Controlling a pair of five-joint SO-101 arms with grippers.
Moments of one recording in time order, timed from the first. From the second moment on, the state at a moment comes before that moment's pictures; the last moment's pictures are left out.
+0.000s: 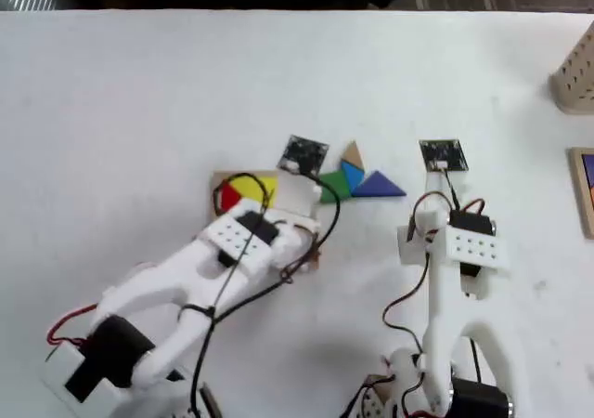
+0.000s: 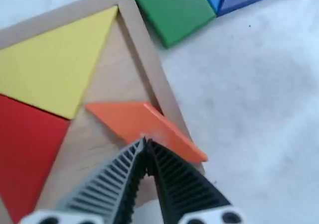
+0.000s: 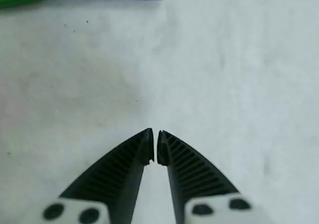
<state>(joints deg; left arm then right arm) 32.0 -7.5 45.8 37.9 18.8 8.1 -26.2 53.3 56.4 17.2</state>
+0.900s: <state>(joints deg) 31.3 -8.9 44.0 43.0 -15.8 7.5 -26.2 54.0 55.6 18.2</state>
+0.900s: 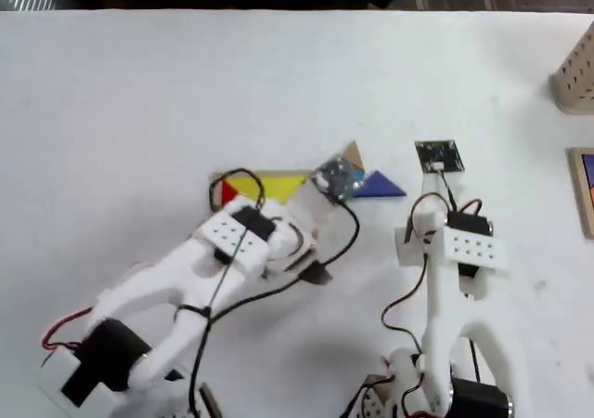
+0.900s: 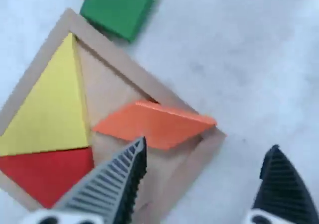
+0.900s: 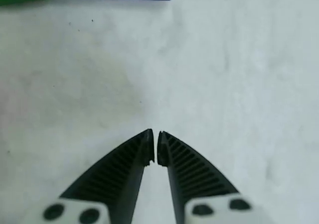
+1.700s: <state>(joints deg) 26.5 16.2 15.9 58.3 -24.4 7.5 -26.2 54.0 55.6 18.2</state>
